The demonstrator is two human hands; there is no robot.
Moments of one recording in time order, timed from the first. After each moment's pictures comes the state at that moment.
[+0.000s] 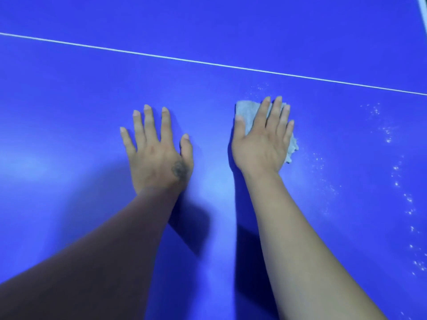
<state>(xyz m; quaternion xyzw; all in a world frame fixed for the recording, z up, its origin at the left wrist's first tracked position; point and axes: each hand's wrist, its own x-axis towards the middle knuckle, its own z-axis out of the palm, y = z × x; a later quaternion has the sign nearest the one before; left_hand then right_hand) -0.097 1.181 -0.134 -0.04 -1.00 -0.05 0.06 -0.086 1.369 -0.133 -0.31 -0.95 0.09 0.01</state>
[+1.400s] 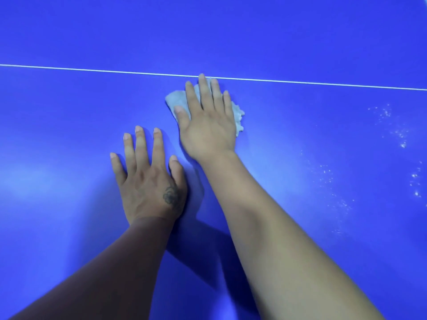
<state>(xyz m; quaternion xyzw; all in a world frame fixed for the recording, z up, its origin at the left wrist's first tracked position) -0.100 1.179 -0.131 -0.02 -1.00 -0.07 0.02 -0.174 1.314 -0.128 -0.11 -0.99 0.13 0.01</state>
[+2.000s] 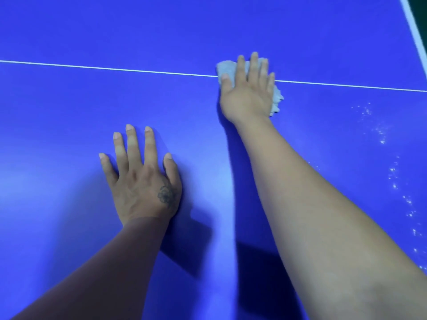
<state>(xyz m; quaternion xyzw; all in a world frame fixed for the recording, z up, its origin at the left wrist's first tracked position) -0.099 1.180 -0.127 -0.02 -1.00 -0.08 0.01 -0.209 1.413 -0.120 -0.26 -0.96 0.10 -0.03</state>
